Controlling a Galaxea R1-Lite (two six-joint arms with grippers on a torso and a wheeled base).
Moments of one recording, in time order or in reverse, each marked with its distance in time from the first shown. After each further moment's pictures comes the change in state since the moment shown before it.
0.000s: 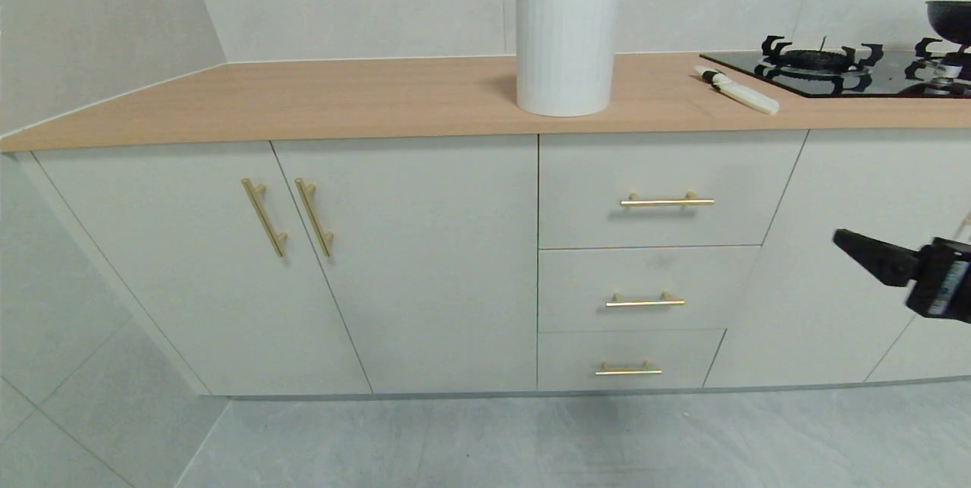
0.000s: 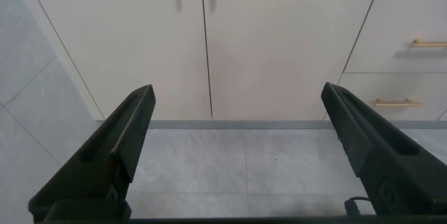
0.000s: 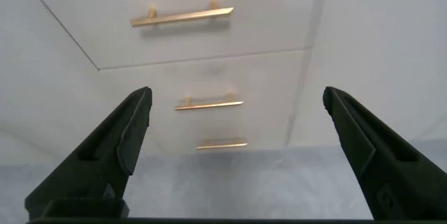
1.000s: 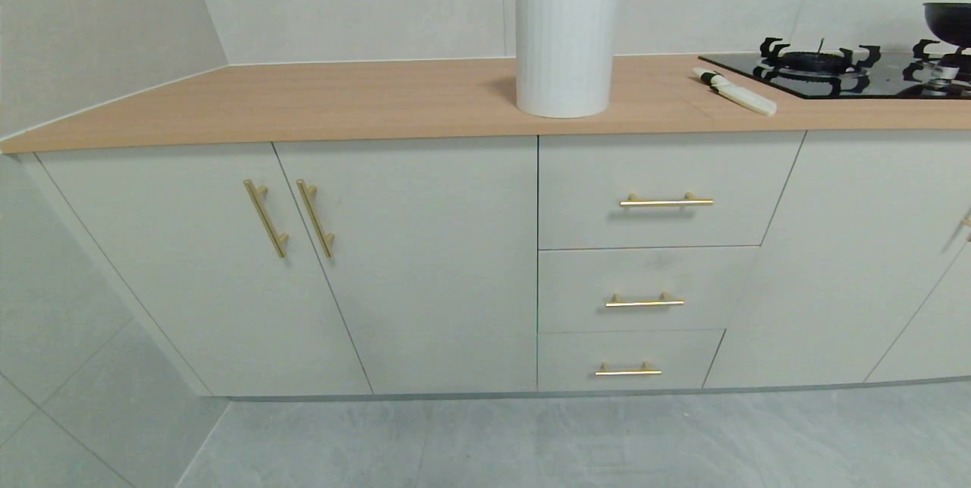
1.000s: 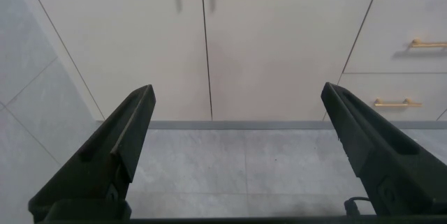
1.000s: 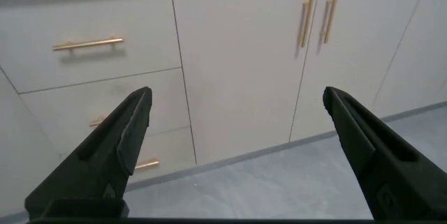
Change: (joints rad) left arm 0.000 0.000 0.000 0.000 0.000 0.000; right arm -0.271 -1.028 0.112 0.652 0.000 -0.151
